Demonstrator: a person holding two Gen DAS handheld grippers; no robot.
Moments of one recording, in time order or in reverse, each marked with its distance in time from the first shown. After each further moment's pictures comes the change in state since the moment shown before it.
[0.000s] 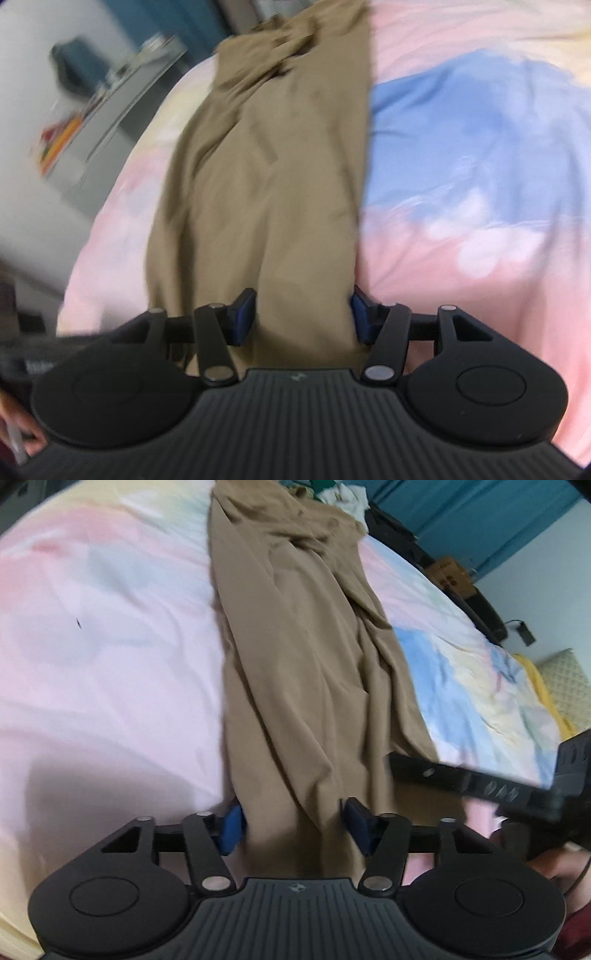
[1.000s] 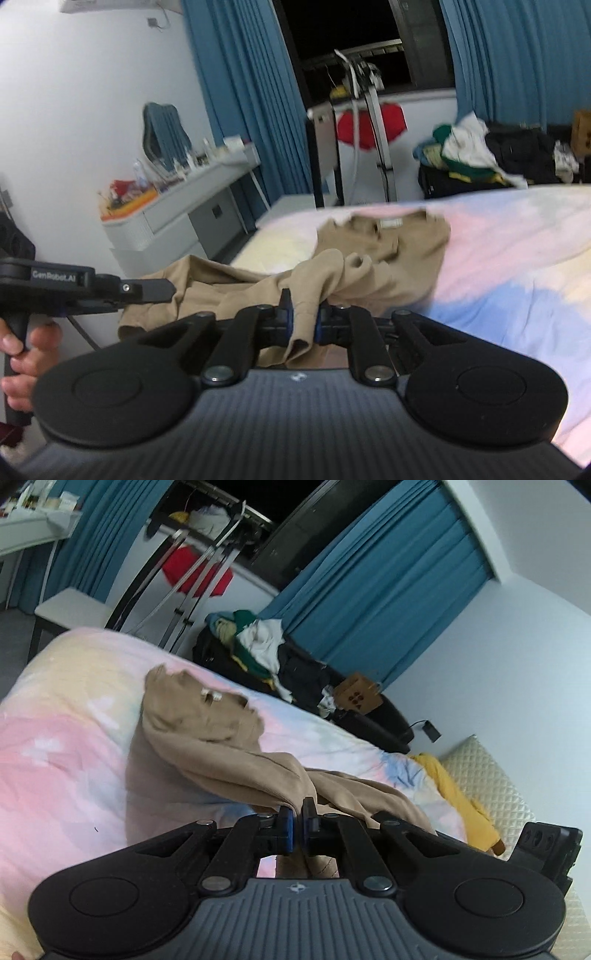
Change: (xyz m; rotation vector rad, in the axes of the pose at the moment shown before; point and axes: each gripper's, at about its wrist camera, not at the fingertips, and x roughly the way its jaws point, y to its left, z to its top) left arm -0.228 -0.061 0.052 0.078 -0.401 -0.236; right arm -0.189 0.130 0.048 -0.229 -0.437 0.064
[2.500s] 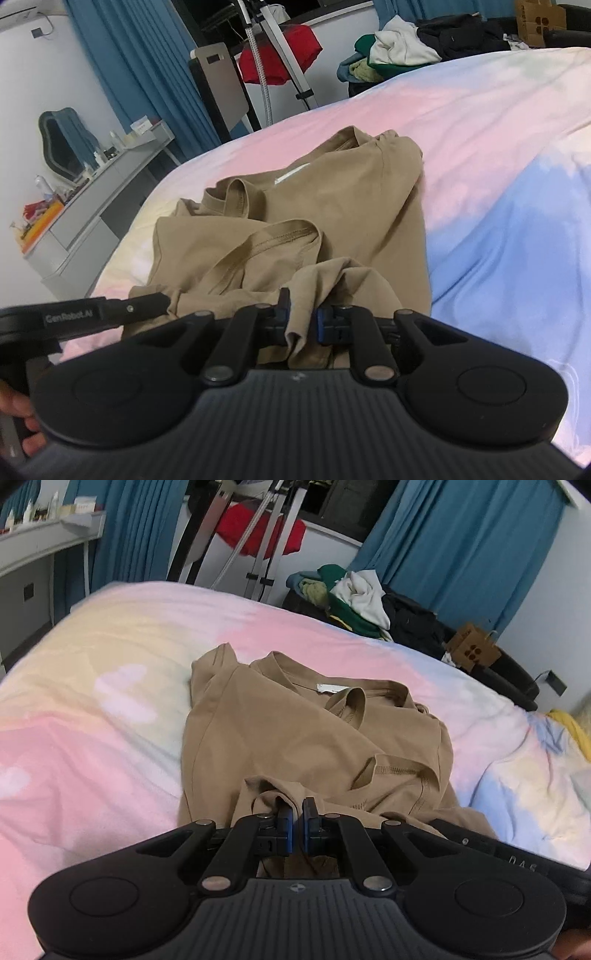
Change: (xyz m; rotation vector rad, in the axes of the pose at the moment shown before) left arm 0.288 0.168 0.015 0.094 0.102 0.355; right arm 0.248 -0.141 -0.083 0.273 0.124 -0.134
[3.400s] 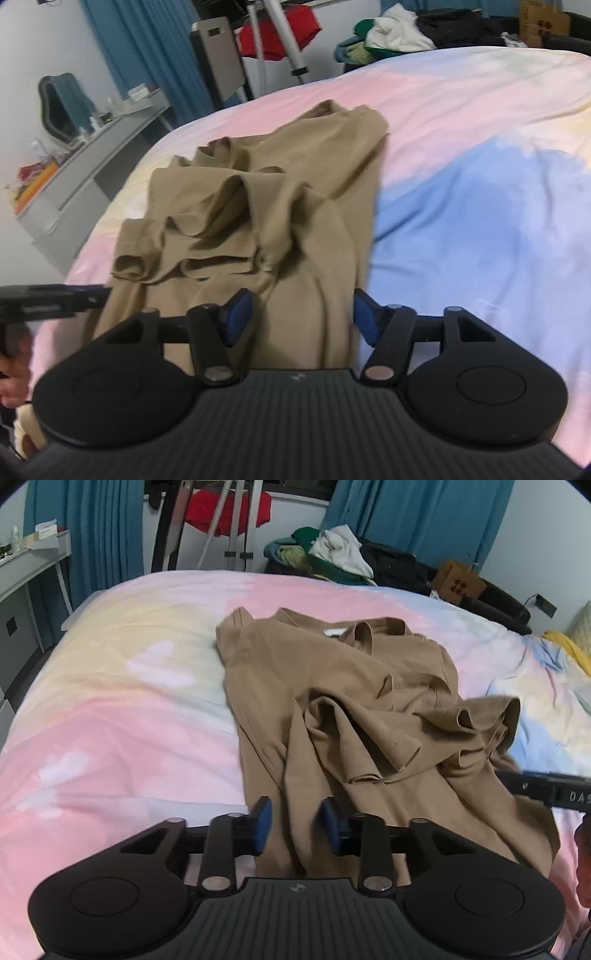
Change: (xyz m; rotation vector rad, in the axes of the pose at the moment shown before) left arm -0.045 0.014 -0.033 0.217 0.109 0.050; right arm -0.039 -0.010 -0.021 -0.084 0.074 -0.042
